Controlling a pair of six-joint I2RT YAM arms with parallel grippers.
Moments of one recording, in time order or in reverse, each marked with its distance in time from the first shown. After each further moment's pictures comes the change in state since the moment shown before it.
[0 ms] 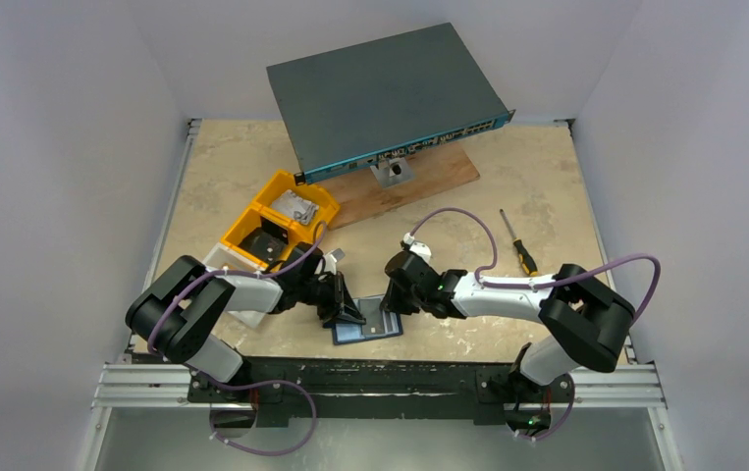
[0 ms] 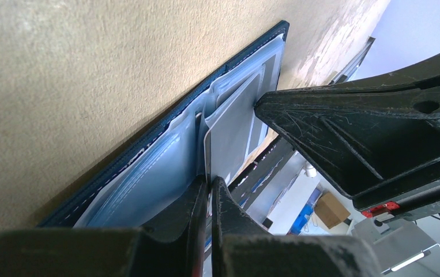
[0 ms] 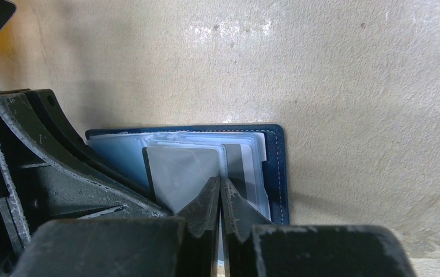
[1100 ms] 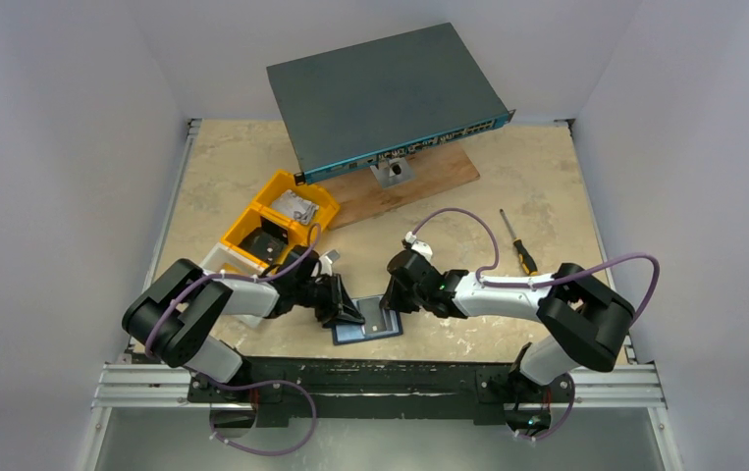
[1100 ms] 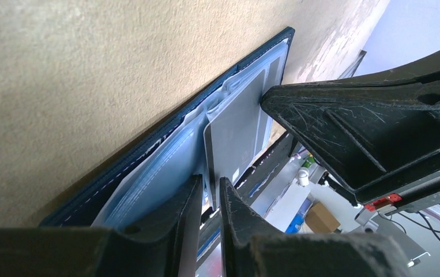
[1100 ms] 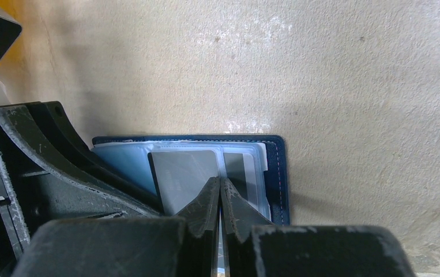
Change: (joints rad) left arm 0.008 -0.023 -0.039 0.047 -0.021 -0.050; right arm -0.019 0.007 -0.020 0.051 -0.012 0.000
